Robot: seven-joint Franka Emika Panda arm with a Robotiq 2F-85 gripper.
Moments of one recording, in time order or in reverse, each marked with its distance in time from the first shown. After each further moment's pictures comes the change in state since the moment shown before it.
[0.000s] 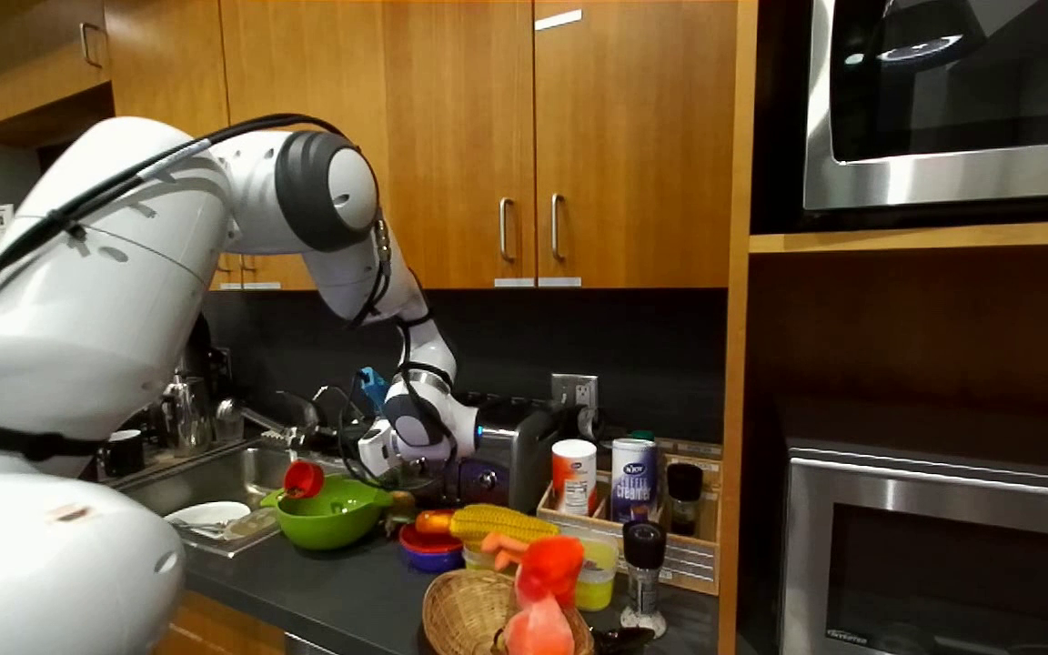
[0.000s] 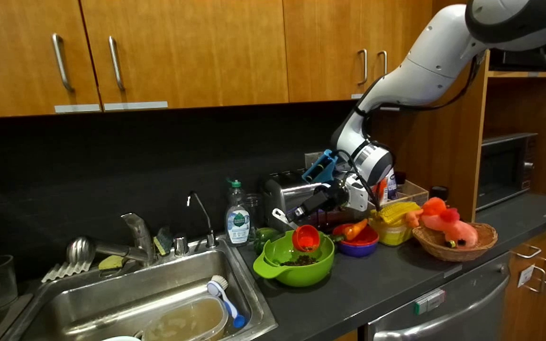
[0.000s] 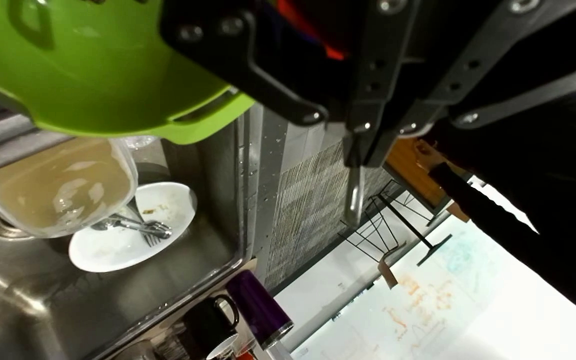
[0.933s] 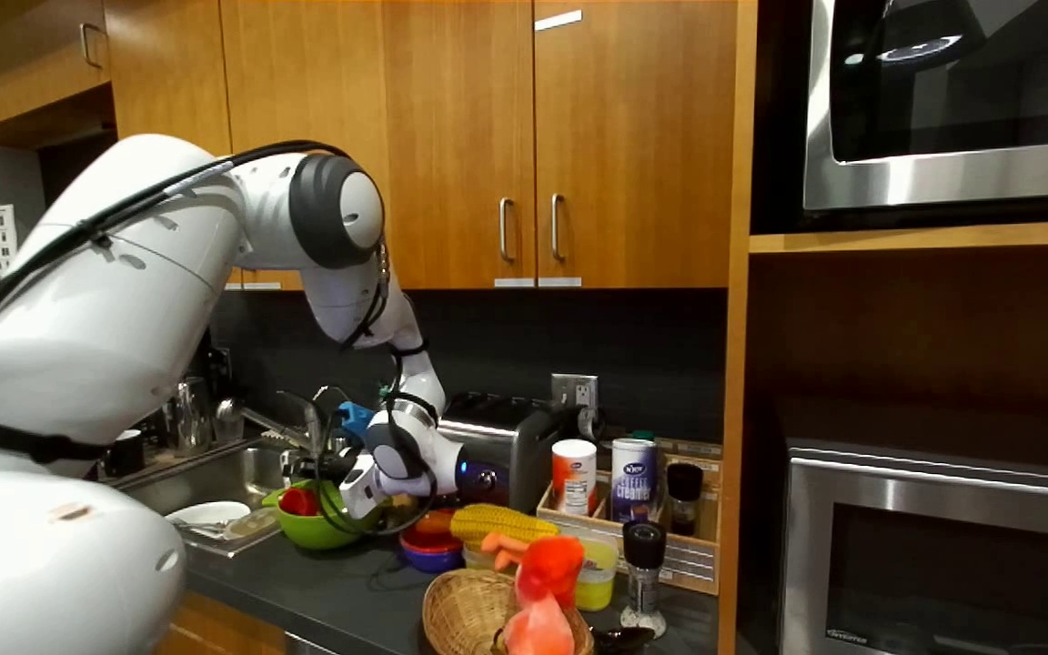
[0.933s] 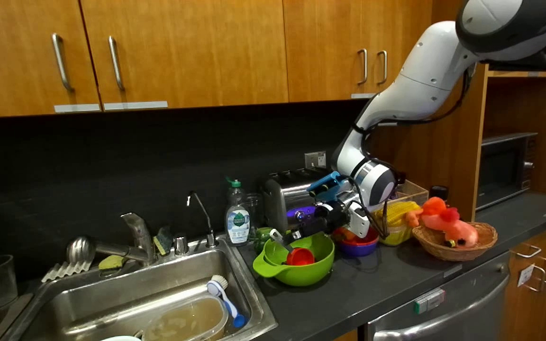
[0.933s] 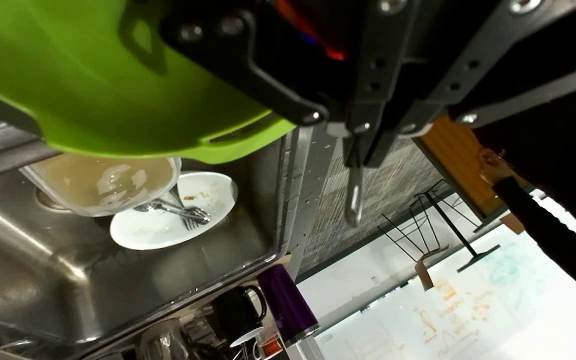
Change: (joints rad) arm 0.007 0.062 0.034 -0.056 0.109 0.089 -0.287
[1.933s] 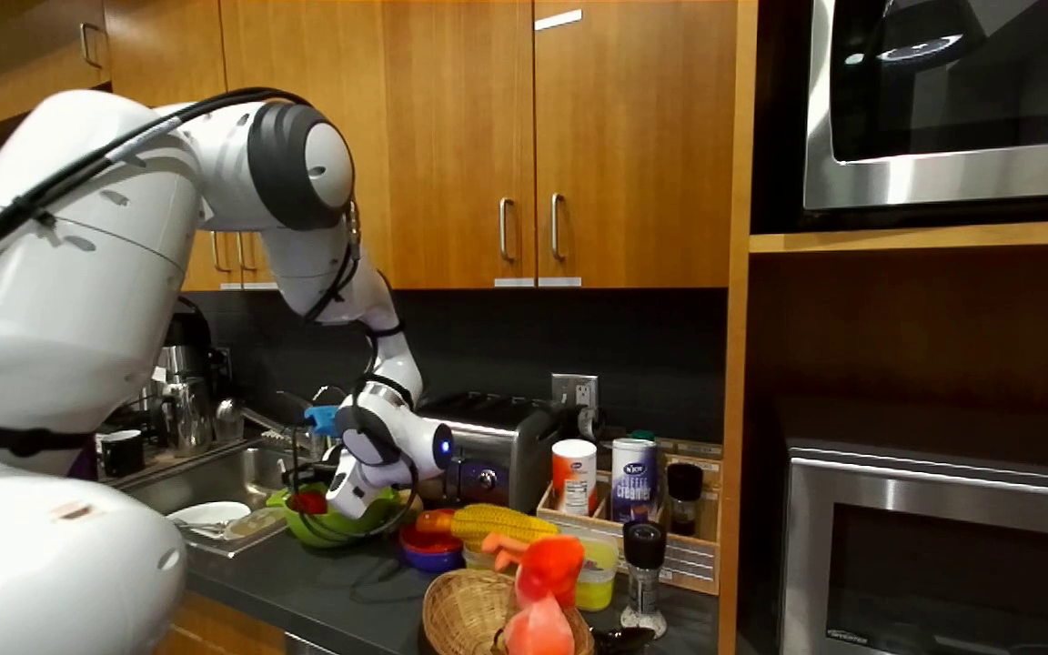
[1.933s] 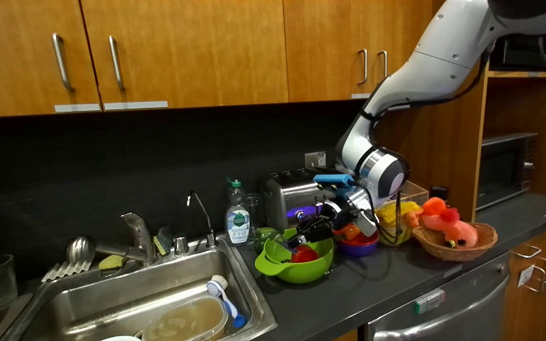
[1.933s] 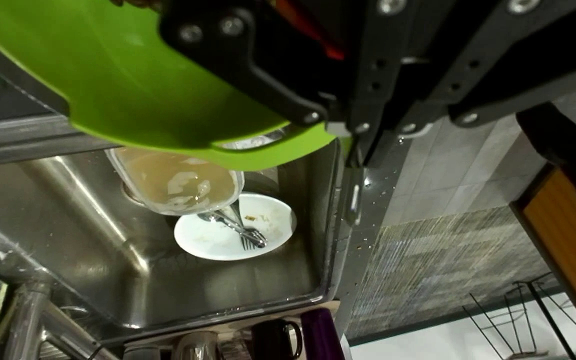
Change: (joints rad) arm 0.013 -0.153 0.038 -0.153 0.060 0.229 -0.284
